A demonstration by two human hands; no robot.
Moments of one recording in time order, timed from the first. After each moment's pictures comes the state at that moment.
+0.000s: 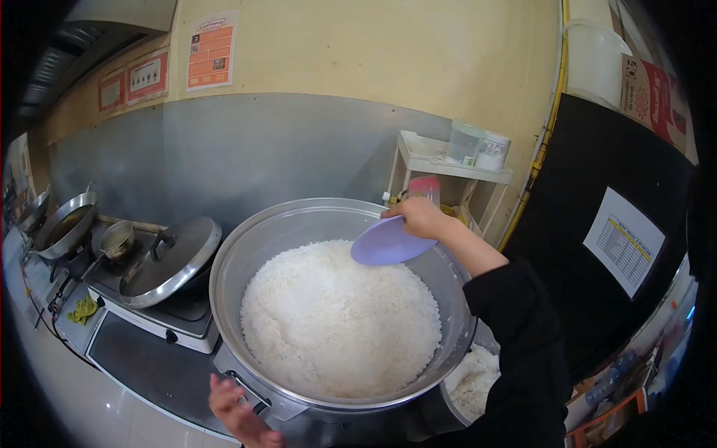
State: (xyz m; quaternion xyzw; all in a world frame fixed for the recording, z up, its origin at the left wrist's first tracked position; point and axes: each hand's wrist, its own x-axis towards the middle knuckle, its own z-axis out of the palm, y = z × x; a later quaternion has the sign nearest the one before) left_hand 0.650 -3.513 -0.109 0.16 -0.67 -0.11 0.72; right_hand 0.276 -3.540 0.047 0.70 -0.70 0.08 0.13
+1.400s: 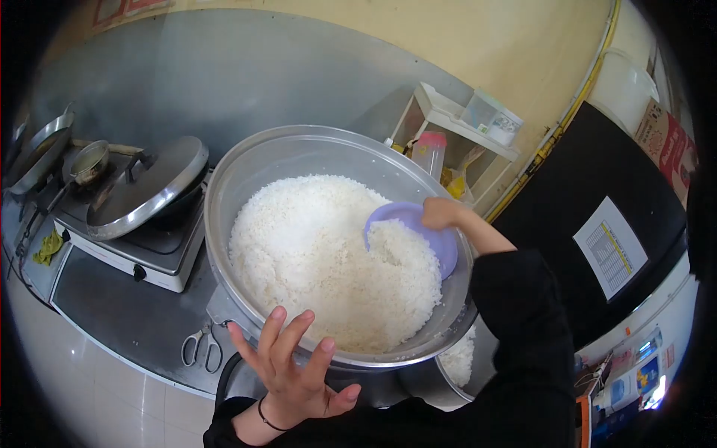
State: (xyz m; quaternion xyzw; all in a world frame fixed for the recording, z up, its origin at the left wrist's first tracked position) left_hand 0.635 -3.502 -0.094 0.20 -0.79 -0.12 0.56; right_hand 0.274 -3.529 -0.012 0.46 -0.87 -0.15 -0.08
